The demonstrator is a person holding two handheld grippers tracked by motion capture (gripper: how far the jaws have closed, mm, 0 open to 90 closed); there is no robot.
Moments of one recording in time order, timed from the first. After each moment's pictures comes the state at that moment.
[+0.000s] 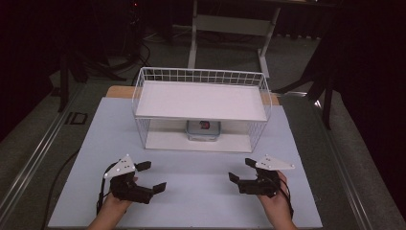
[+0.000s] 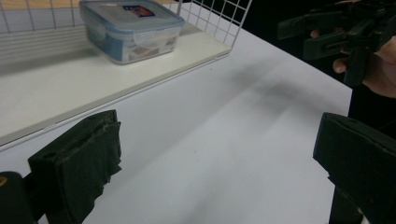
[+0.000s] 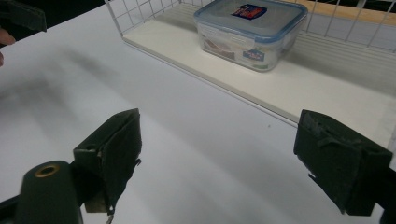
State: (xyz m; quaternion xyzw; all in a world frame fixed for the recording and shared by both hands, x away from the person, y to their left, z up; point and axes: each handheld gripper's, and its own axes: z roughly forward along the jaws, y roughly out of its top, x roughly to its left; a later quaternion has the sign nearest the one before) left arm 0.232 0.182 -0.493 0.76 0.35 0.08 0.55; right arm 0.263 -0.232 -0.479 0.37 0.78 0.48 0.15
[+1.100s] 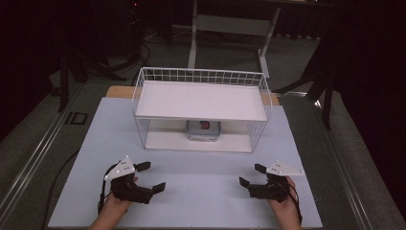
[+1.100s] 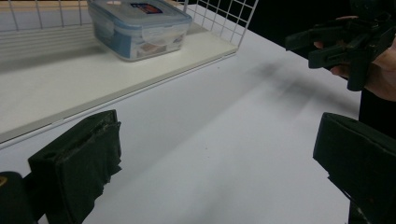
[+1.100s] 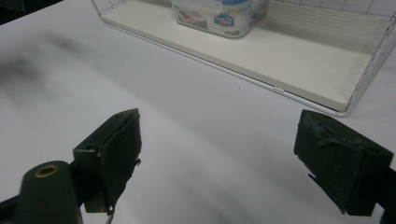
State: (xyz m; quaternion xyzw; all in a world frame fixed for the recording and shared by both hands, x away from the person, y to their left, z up) left arm 0.235 0.184 -0.508 0.75 0.35 0.09 0.55; right arm 0.263 -0.268 -0.508 0.38 0.78 0.47 0.15
